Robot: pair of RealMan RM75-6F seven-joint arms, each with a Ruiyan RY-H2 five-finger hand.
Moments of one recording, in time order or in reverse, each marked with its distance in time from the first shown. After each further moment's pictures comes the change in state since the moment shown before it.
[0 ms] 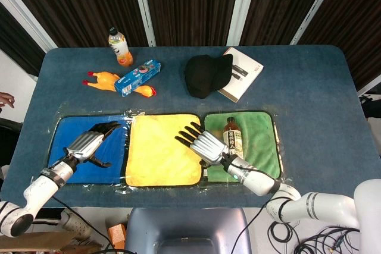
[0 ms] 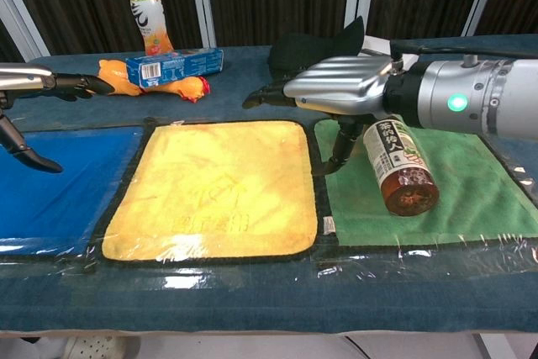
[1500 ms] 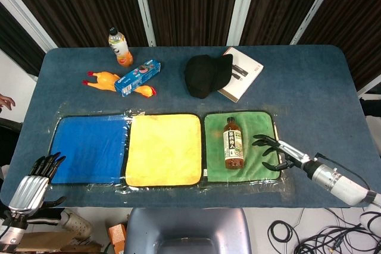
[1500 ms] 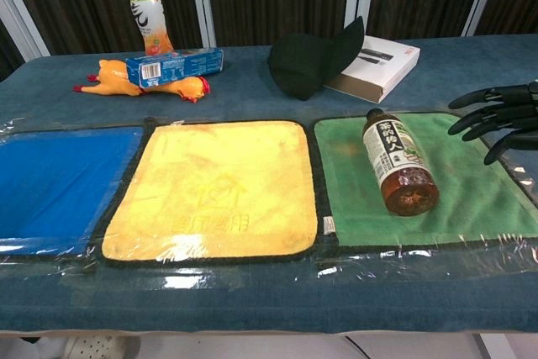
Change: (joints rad) left arm 0.494 -0.107 0.201 0.197 0.261 0.665 0.080; right arm -0.201 0.266 -0.406 0.385 -0.507 0.277 2.012
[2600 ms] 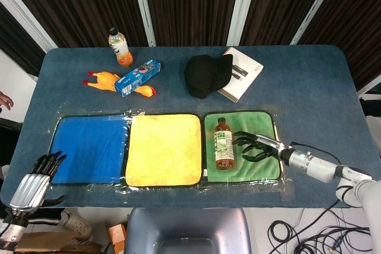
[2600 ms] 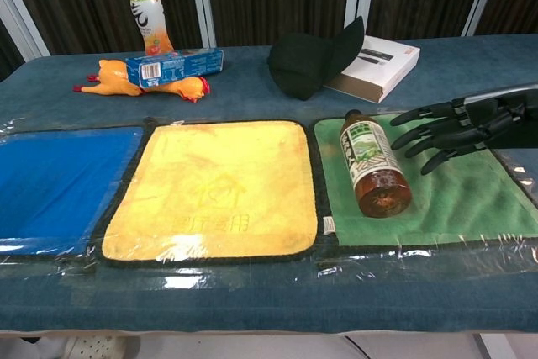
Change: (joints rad) left arm -0.008 0.008 -0.011 -0.001 0.005 -0.021 -0.010; right arm 0.206 -0.152 -0.097 0.168 -0.025 -0.086 0.350
